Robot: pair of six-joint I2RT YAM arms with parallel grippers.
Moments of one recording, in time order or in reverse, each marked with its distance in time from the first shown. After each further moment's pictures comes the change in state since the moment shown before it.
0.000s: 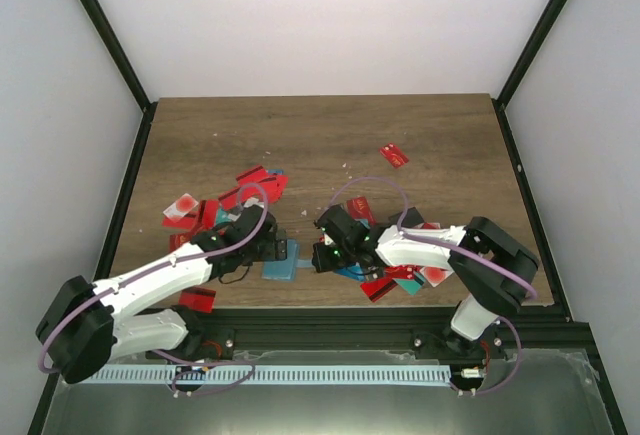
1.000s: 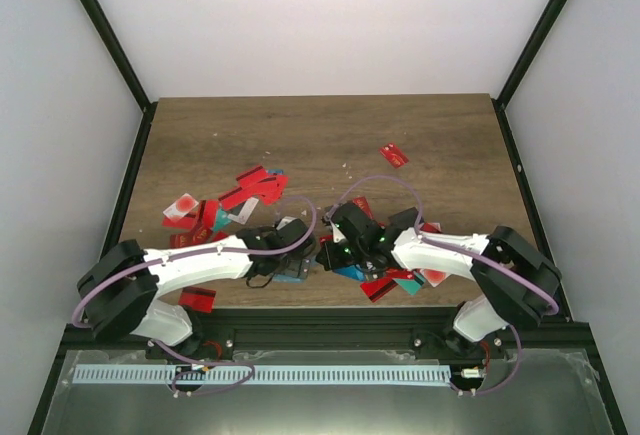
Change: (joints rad) left arm -0.217 0.278 0.166 -0.111 -0.074 -0.009; right arm -0.045 -0.116 -0.076 0.048 -0.084 -0.040
